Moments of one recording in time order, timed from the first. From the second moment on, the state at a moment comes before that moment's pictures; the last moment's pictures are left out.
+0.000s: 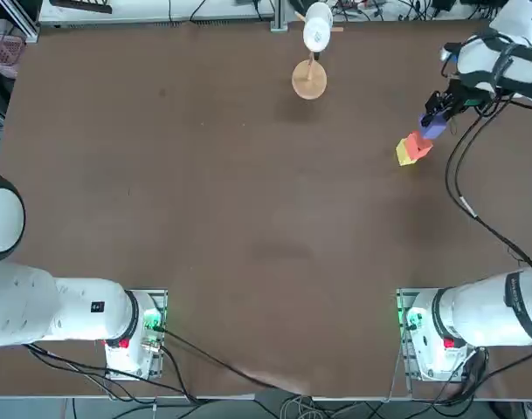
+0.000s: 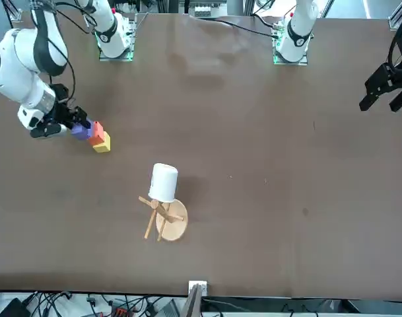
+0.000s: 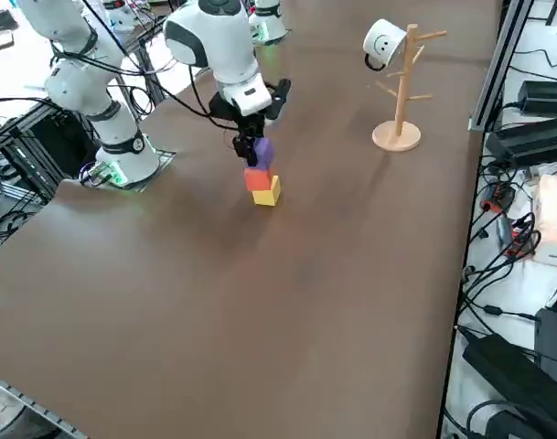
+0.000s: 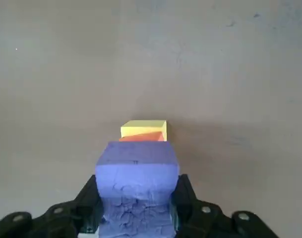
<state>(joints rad) 0.23 -0.06 -0.29 -2.35 0.12 2.25 -0.26</state>
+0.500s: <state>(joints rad) 0.23 -0.06 -0.27 -2.38 0.10 2.28 -0.26</state>
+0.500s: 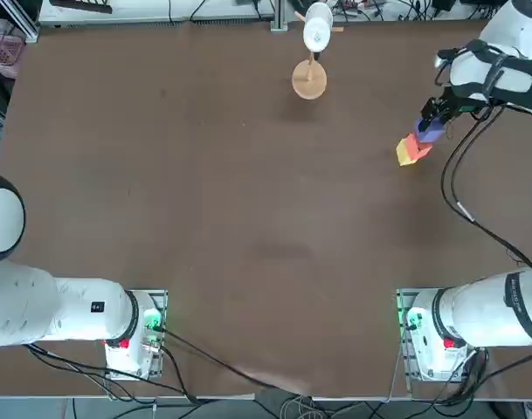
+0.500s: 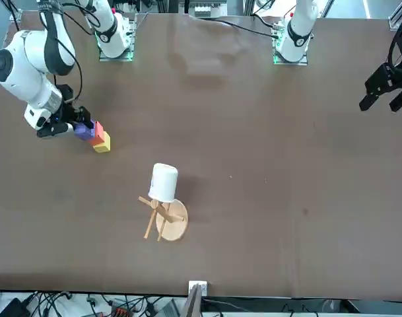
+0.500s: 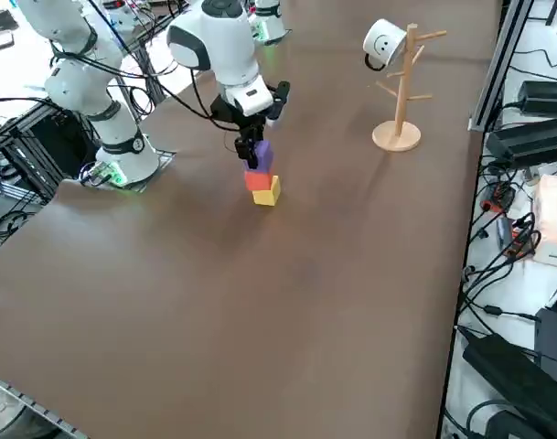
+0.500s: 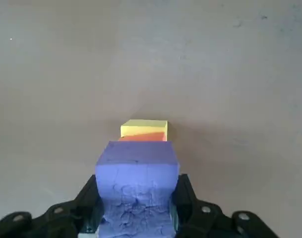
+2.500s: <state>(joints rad) 0.23 -0.06 -0.26 -2.41 0.10 2.30 -0.26</state>
